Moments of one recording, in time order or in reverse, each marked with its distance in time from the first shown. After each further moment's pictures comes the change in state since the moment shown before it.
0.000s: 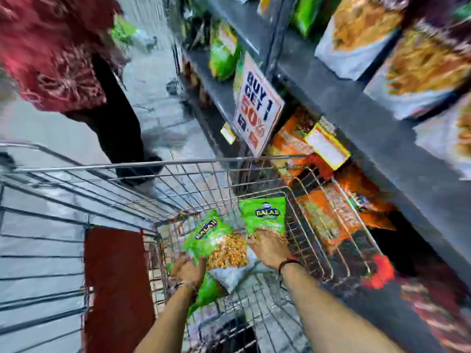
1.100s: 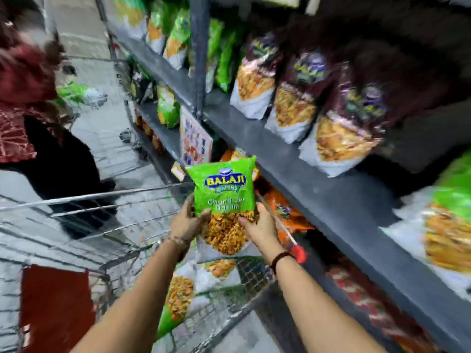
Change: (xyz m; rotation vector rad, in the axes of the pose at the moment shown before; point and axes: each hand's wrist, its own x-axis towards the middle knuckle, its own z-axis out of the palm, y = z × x) left_hand -0.106 0.160 -0.021 -0.656 -0.184 0.760; right_hand -0.131 0.027 -0.139 0.917 0.628 0.130
